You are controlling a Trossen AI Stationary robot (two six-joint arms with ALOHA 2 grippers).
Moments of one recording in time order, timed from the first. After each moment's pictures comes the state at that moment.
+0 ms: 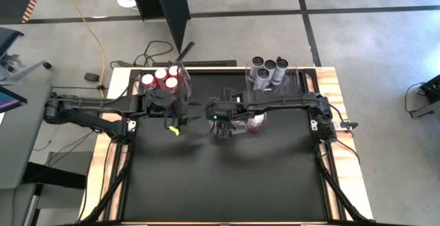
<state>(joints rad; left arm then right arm) 0.10 1.08 0.81 -0.15 -0.13 0.29 0.04 2.01 2.09 -1.18 0.36 0.06</state>
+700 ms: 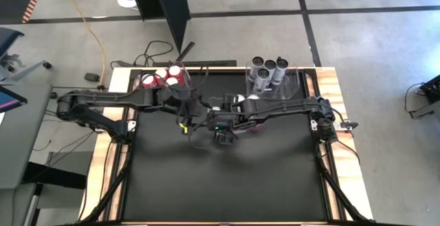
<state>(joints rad) 0.13 1.31 1.04 -0.29 0.09 0.38 0.13 2.00 2.03 -1.14 0.45 0.07</state>
